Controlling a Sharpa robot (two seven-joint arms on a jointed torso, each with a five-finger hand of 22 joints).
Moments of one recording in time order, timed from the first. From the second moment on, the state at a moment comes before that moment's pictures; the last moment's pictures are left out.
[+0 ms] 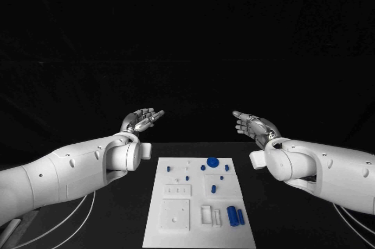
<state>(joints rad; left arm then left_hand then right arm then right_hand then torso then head) 1.27 -0.65 -0.15 1.22 0.03 -0.61 0.35 1.14 -0.28 0.52 0.10 0.06 0.31 0.11 0.43 0.35 0.60 0.09 0.06 0.07 0.41 0.16 0.31 0.45 0.01 0.28 0.15 0.27 1.30 1.28 -0.80 -0.18 1.41 0.01 -0.50 0.29 0.81 0.00 0.29 -0.10 0.29 0.25 0.14 0.24 0.29 0.36 0.24 0.04 0.05 0.31 0.23 0.20 0.26 0.03 0.13 0.21 0.14 1.01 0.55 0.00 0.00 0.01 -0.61</state>
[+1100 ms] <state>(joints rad) 1.29 -0.76 -0.16 1.34 0.00 -0.42 0.31 1.19 -0.08 0.44 -0.18 0.12 0.73 0.19 0.48 0.35 1.06 0.15 0.20 0.11 0.88 0.13 0.49 0.51 0.07 0.68 0.03 0.43 1.31 1.33 -0.69 -0.21 1.17 -0.84 -0.35 0.16 1.09 -0.09 0.58 -0.27 0.17 0.71 0.19 0.42 0.39 0.99 0.17 0.18 0.12 0.99 0.10 0.53 0.47 0.22 0.71 0.20 0.36 1.30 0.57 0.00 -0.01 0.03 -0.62</state>
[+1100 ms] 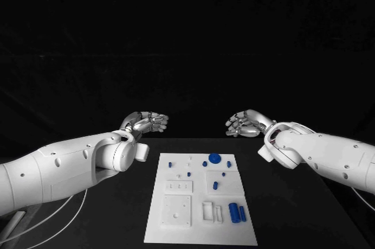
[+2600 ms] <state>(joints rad) 1.31 -0.88 -0.15 1.57 -0.01 -0.34 0.32 1.13 -0.11 0.46 -0.24 0.12 0.72 0.19 0.44 0.33 1.09 0.14 0.19 0.09 0.88 0.13 0.48 0.50 0.06 0.68 0.03 0.43 1.31 1.28 -0.53 -0.21 1.08 -1.66 -0.37 -0.06 1.17 -0.21 0.68 -0.27 0.07 0.87 0.17 0.38 0.36 1.13 0.11 0.07 0.12 1.32 -0.01 1.09 0.83 0.23 1.17 0.00 0.82 1.31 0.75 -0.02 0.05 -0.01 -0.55</state>
